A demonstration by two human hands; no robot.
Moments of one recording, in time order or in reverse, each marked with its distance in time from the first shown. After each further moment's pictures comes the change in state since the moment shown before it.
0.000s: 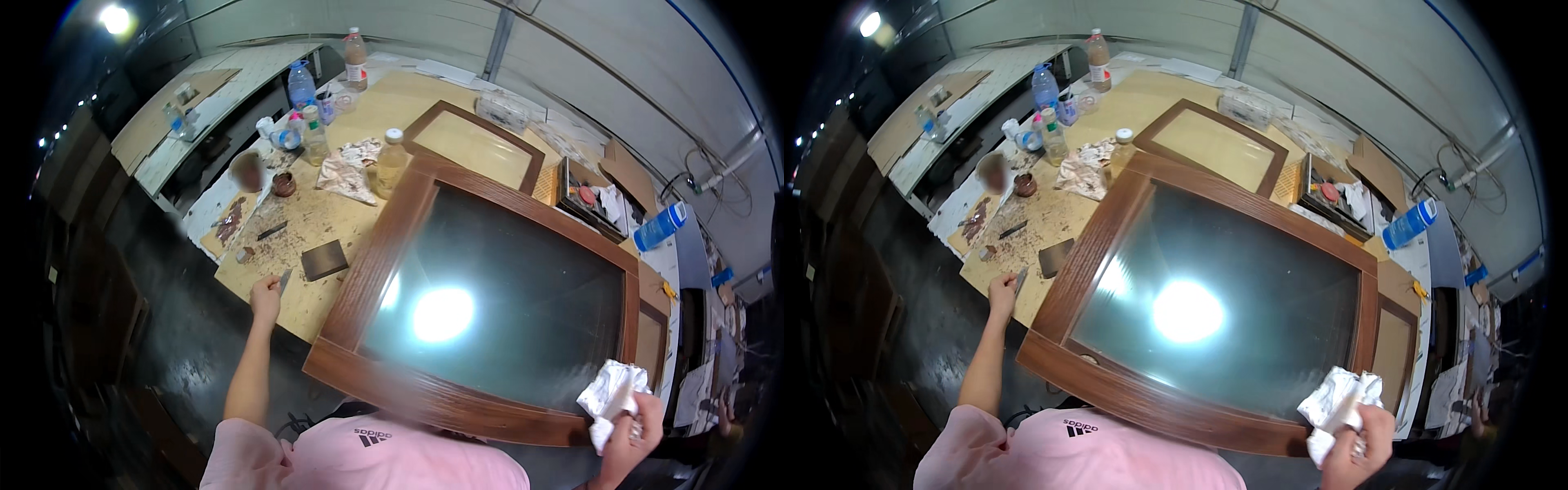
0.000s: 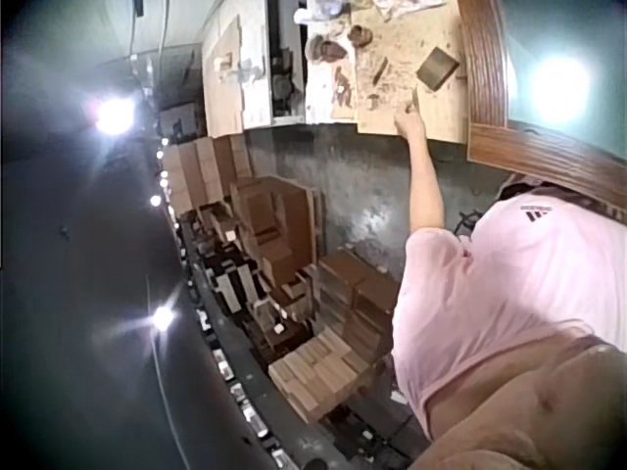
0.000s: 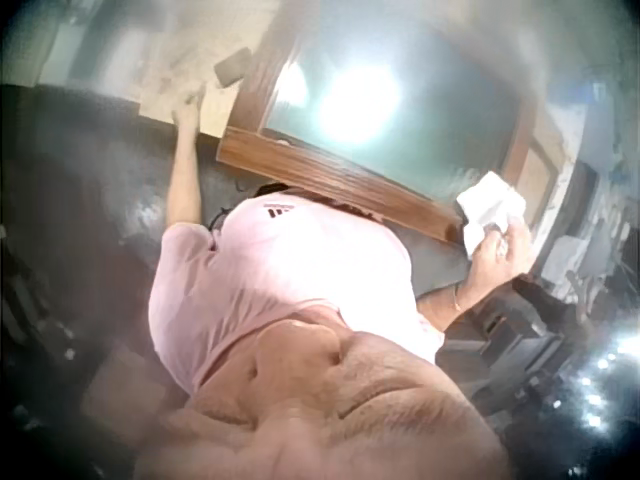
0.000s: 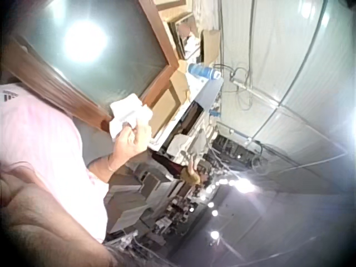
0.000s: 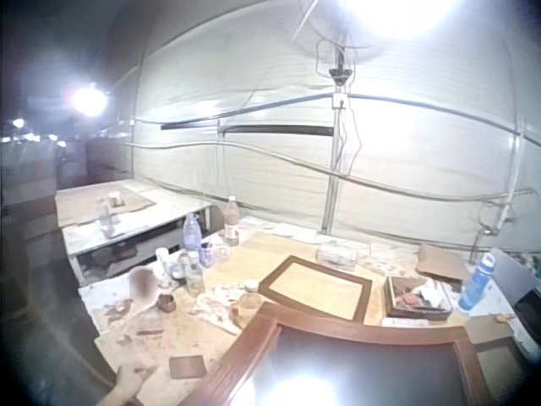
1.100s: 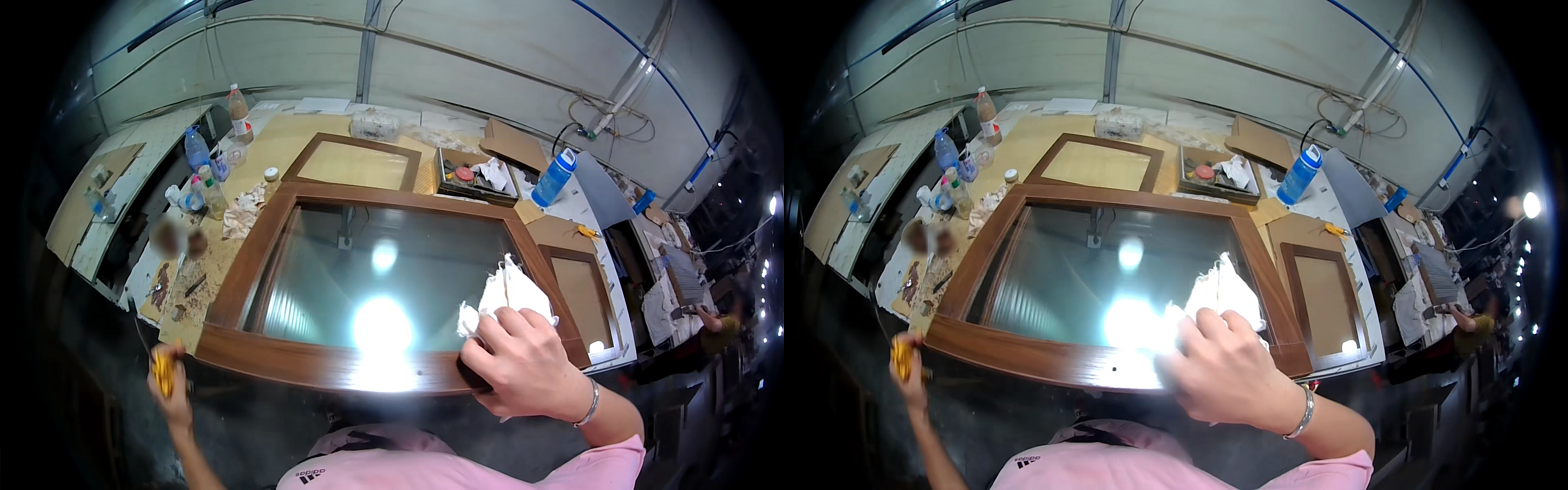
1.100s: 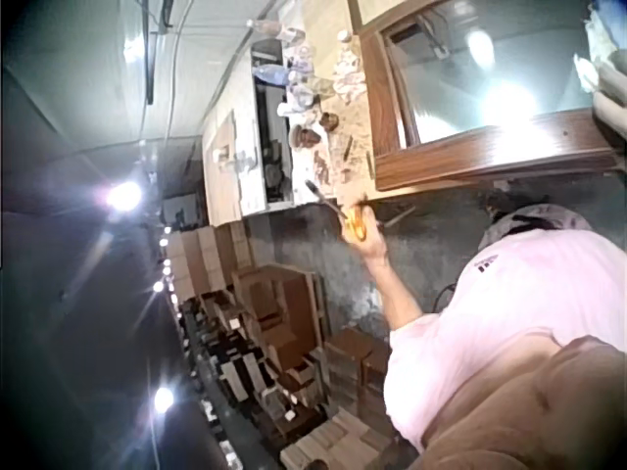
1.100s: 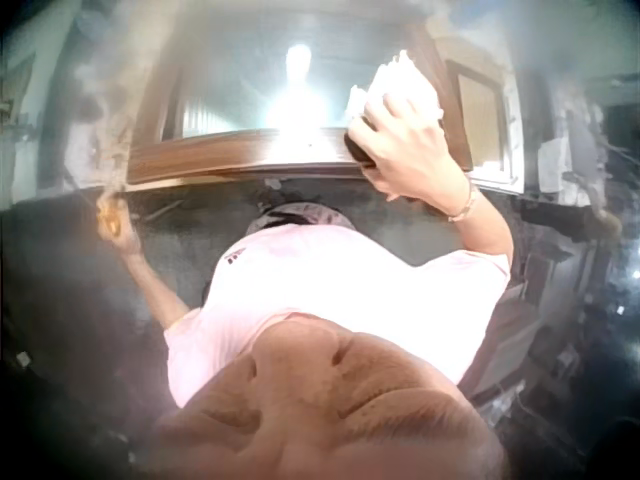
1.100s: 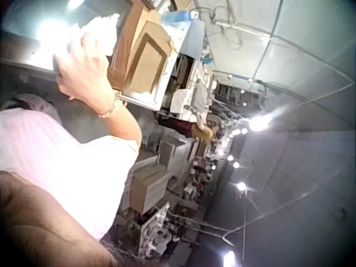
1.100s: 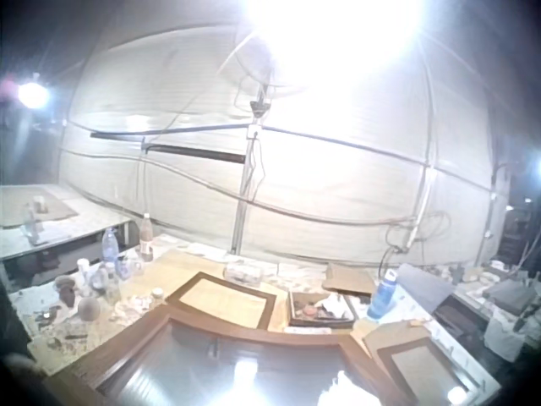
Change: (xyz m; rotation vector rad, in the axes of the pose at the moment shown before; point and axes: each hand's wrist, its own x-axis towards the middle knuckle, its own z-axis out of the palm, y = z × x) left_hand -0.149 0.116 -0.162 -0.521 -0.118 0.595; right_hand 0.033 -0.061 0.002 -0.338 -0.337 -0.943
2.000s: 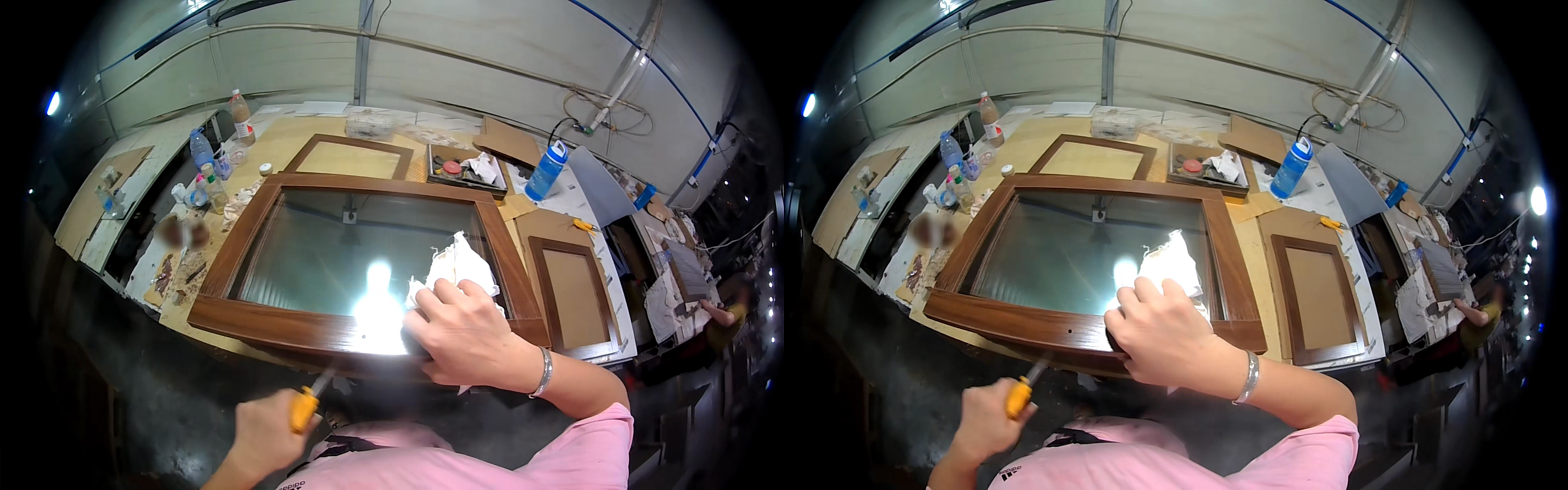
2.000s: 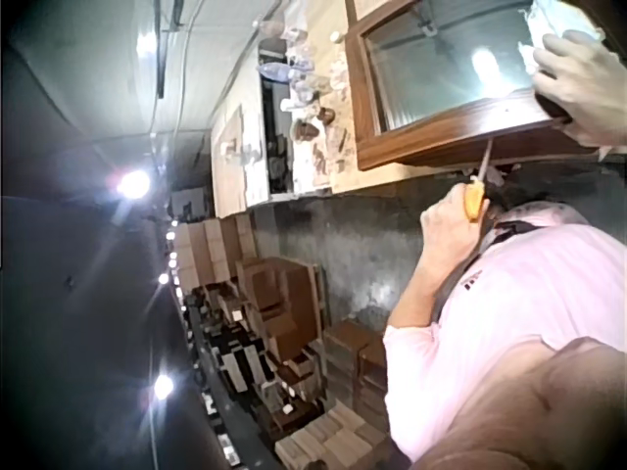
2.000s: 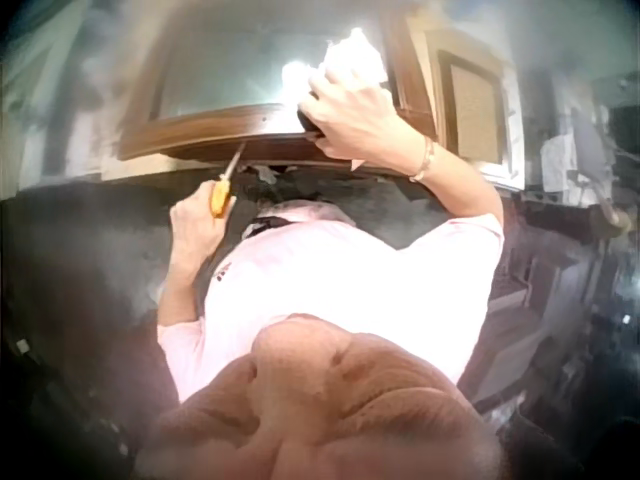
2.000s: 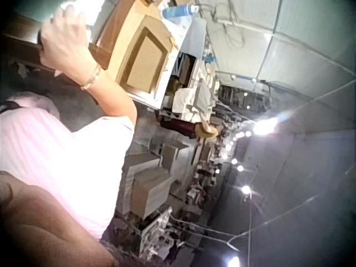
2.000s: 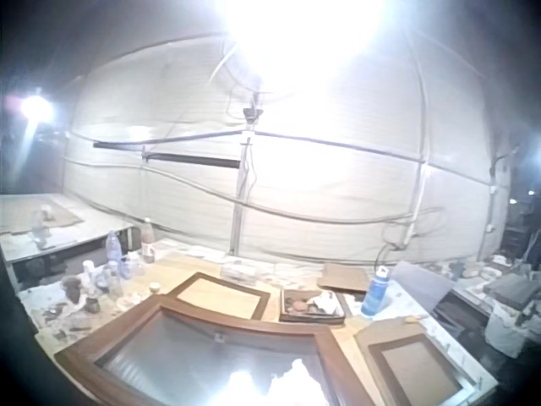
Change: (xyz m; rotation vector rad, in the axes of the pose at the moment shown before) left_hand -0.092 0.187 0.135 0.644 -0.719 0.105; right_hand -0.022 0.005 0.014 0.001 -0.001 -0.060
